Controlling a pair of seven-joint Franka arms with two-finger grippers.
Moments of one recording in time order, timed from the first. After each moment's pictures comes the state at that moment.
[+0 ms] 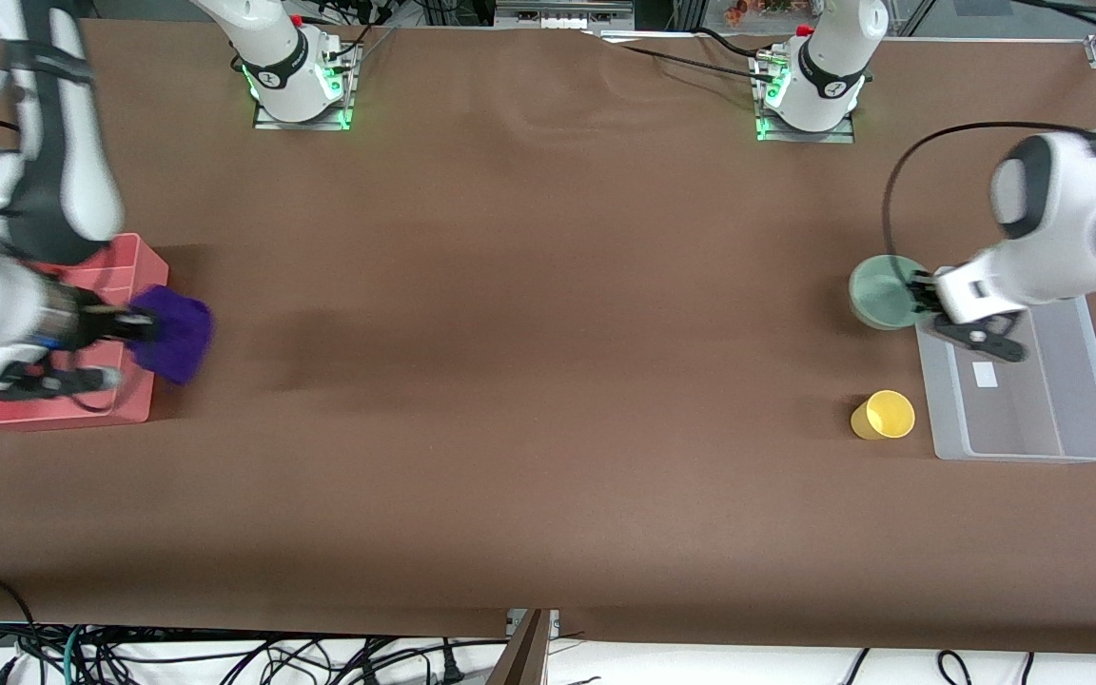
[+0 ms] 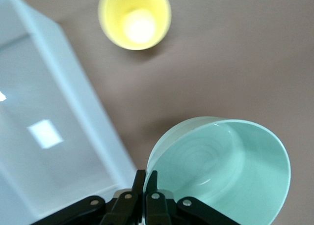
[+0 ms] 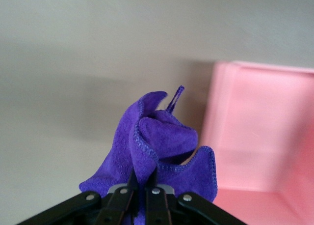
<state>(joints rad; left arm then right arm) 0.20 0.16 -0.03 -2.02 0.05 2.03 0.58 0.11 0.34 -0.27 -1.58 0.01 1.69 -0.35</state>
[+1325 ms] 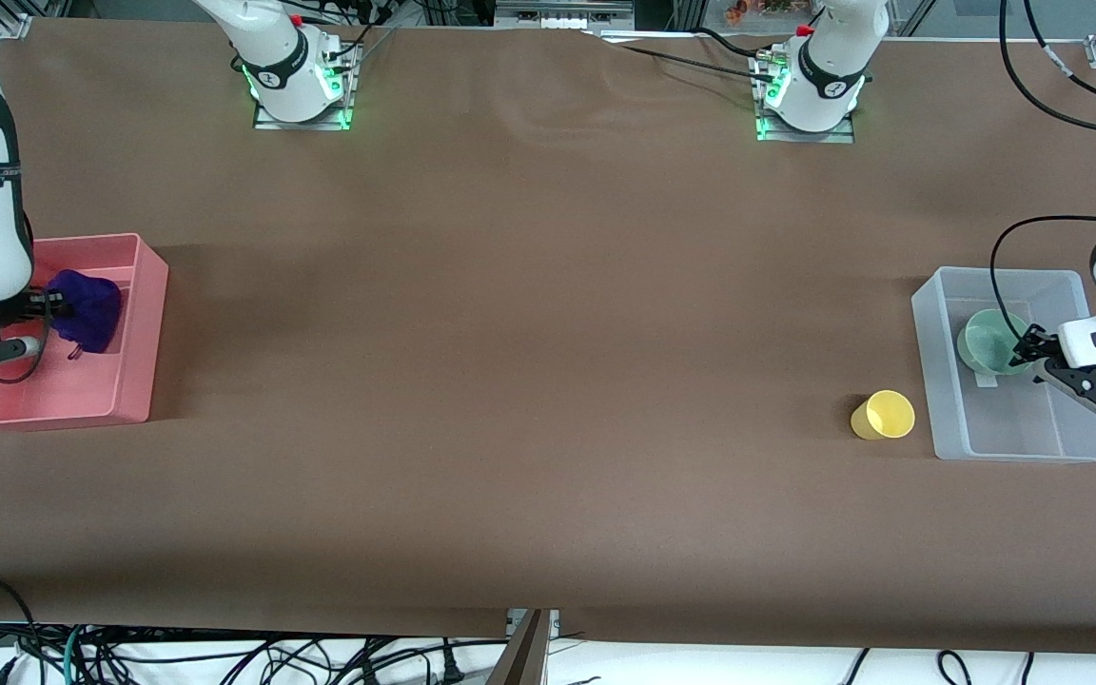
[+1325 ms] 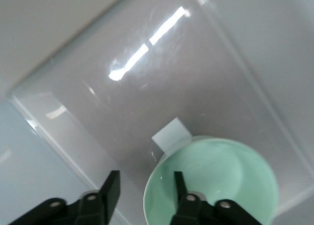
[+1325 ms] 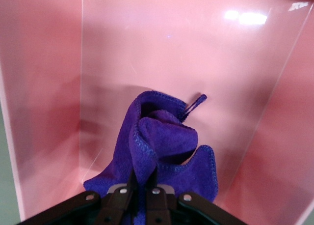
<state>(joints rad) 0.49 0.56 -0.07 -1.76 0.11 2.27 1.03 -0.02 0.54 -0.47 -1.78 0.10 2.03 -0.78</state>
